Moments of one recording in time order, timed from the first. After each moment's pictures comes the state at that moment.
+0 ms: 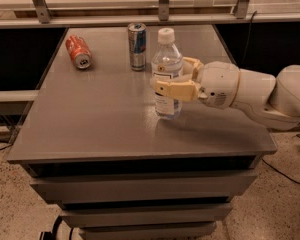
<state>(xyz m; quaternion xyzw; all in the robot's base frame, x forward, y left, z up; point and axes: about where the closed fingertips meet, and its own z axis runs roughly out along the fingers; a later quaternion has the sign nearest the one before) 0.514 -0.033 0.953 -0.43 0.54 0.42 0.59</state>
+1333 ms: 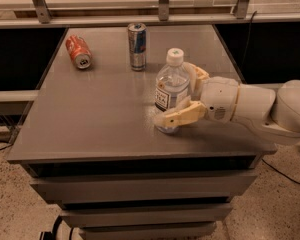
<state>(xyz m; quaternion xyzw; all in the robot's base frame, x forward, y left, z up) 0.506 -0.038 0.919 -0.41 0.58 0.40 0.58</state>
